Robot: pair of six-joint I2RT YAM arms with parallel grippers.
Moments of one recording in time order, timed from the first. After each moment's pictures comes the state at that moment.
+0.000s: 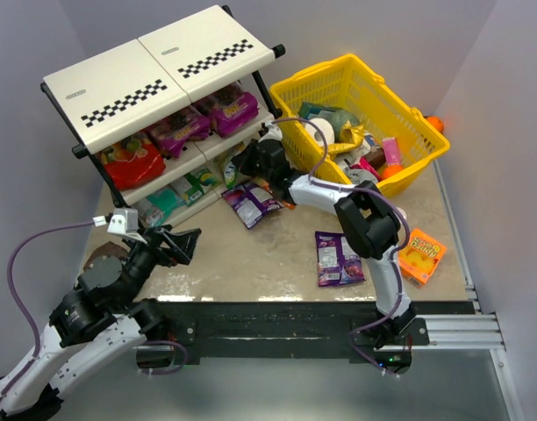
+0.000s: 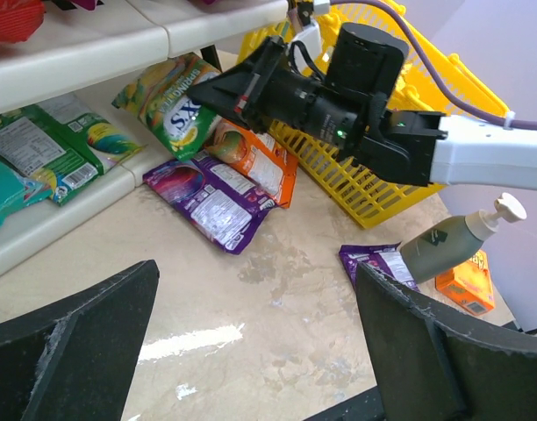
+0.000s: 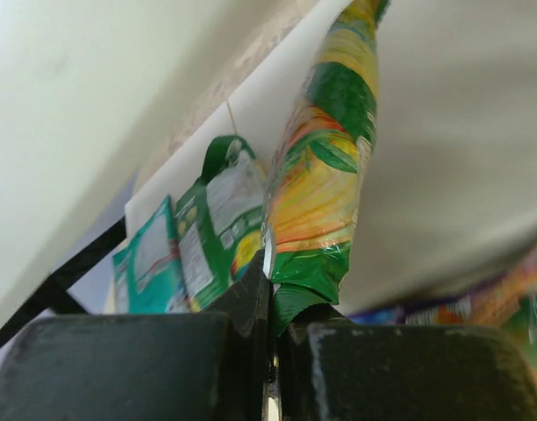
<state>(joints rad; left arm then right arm) -0.84 0.21 0.69 -0.57 -0.46 -0.52 0.70 2.13 1.51 0.34 0.09 0.82</state>
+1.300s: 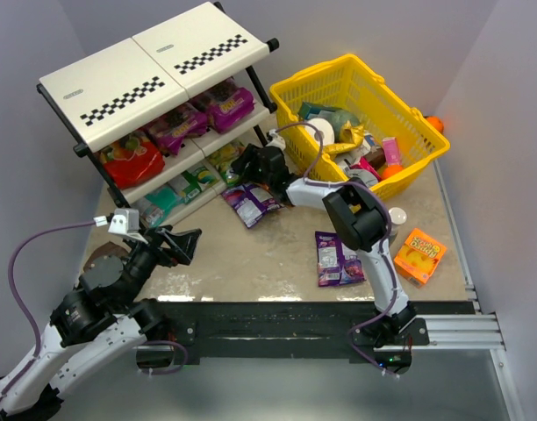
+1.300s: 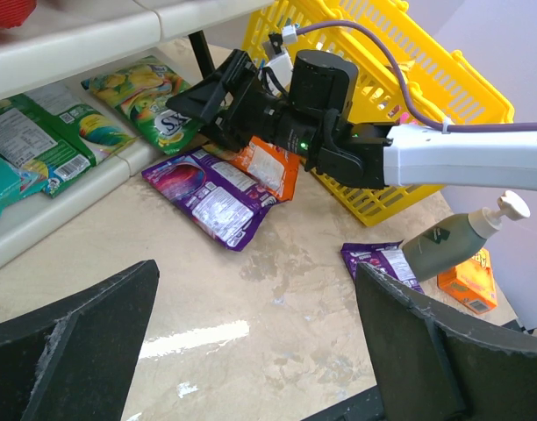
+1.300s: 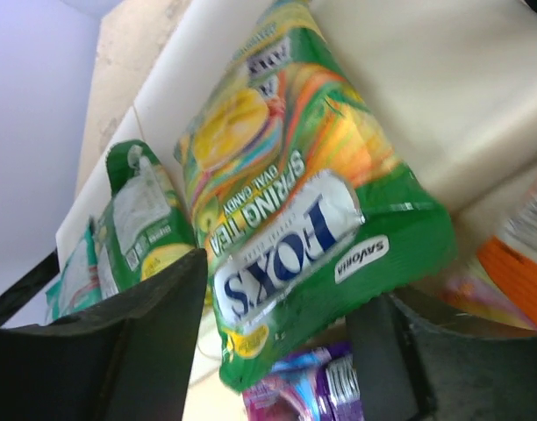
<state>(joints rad) -0.84 0.21 0.69 -0.57 -0.46 -0.52 0.66 2.32 1.60 0.38 0.11 0.86</state>
